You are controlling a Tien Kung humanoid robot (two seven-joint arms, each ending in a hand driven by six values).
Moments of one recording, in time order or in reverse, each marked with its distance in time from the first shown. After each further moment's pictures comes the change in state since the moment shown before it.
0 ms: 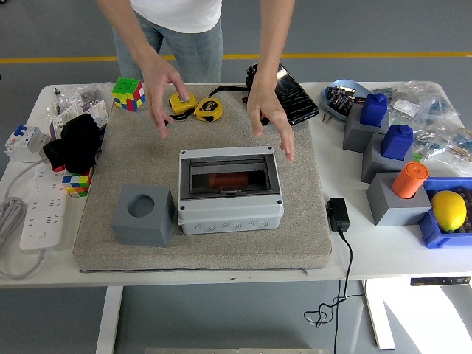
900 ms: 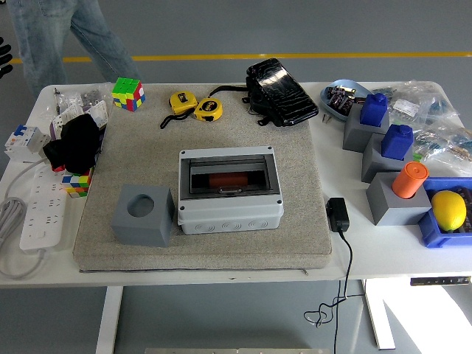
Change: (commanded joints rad) left arm -0.039 0.034 0.057 -0.035 0.138 0.077 -0.007; right arm 0.024 -0.010 -0.032 0.000 0.028 0.000 0.005
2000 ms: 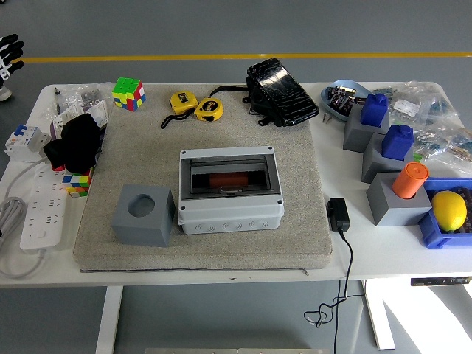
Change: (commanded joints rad) left arm 0.015 0.021 0.051 -0.068 0.043 0.031 0.014; right arm -0.068 0.031 0.089 0.000 -0.076 0.008 0.002
